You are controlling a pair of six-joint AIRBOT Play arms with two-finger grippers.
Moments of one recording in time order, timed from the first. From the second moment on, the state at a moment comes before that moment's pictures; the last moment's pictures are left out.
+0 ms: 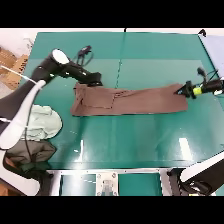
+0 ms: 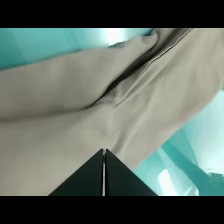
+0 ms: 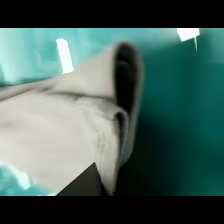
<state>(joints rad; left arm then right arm) -0.33 -1.74 1.59 0.86 -1.07 -1.31 -0.54 -1.92 1.67 -0.81 1.53 1.15</state>
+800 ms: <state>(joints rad) -0.63 -2.16 2.00 0.73 -1.02 -1.38 -0.33 -1.44 1.73 -0.80 1.74 1.35</state>
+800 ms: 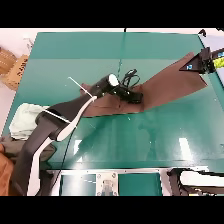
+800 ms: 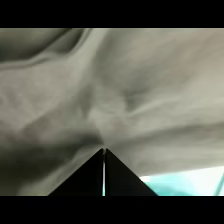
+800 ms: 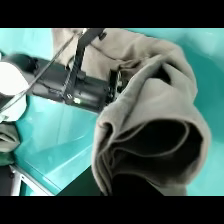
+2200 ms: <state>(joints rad) -0.04 -1.69 2.04 1.43 -1.58 -1.36 0.31 -1.65 1.54 -0.89 0.93 1.58</state>
